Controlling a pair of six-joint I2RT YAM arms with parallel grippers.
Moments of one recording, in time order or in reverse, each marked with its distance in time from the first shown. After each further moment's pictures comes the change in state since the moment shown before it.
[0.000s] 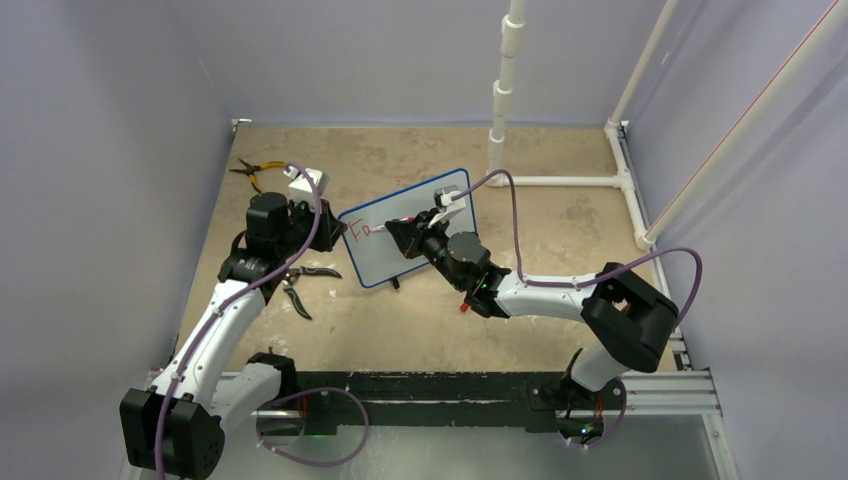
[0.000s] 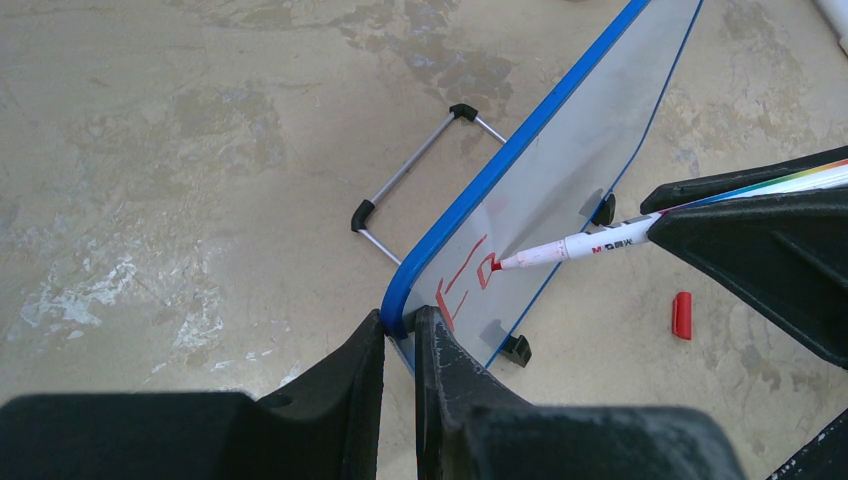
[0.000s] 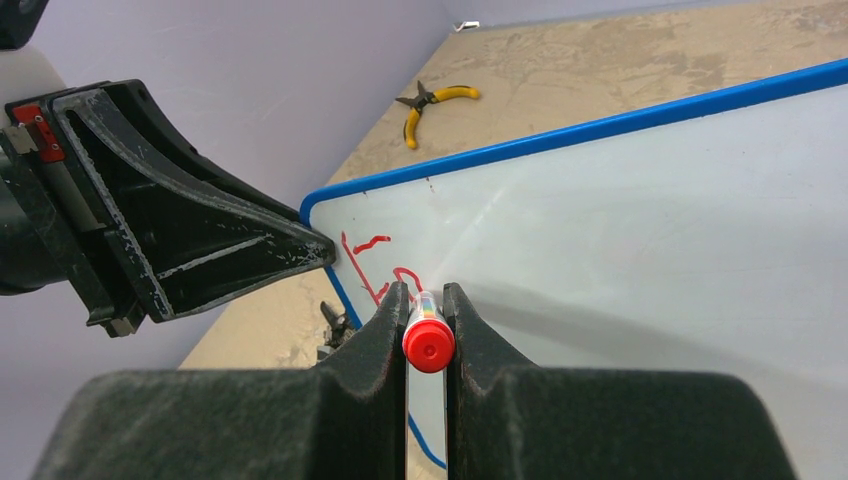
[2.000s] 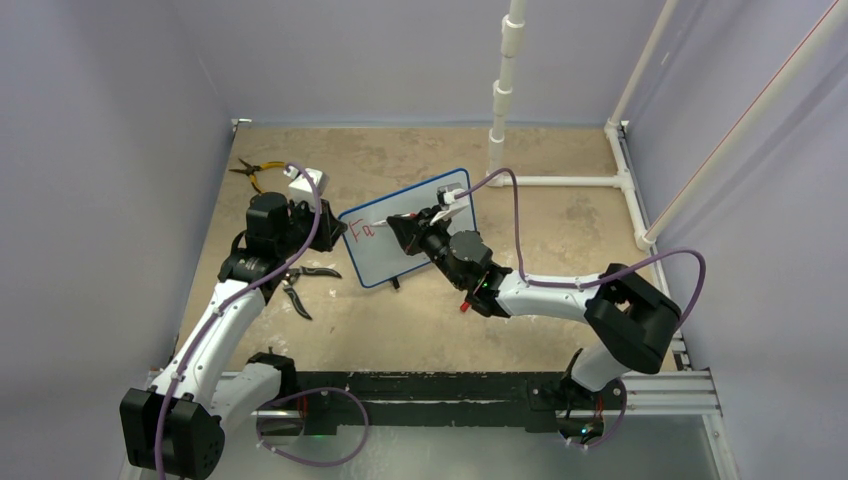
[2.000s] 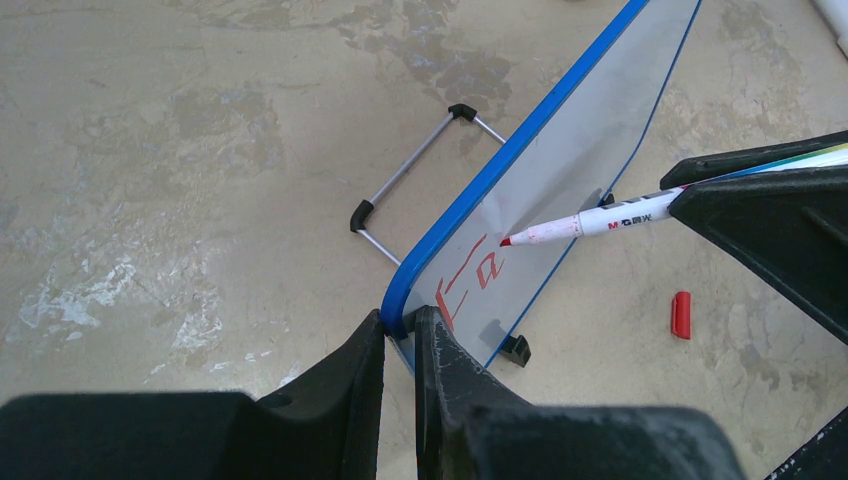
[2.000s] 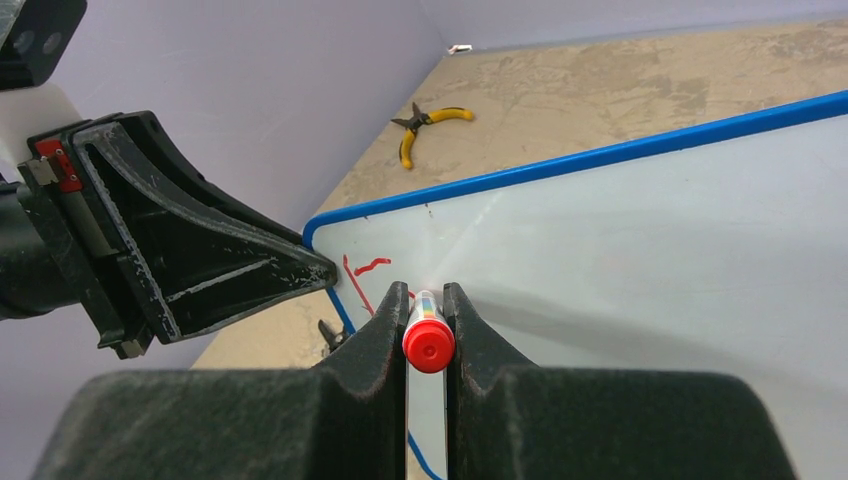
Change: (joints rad) left arm 0.000 0.001 0.000 0.001 0.003 0.000; right arm 0.000 -0.013 0.008 0.006 0.027 -0.015
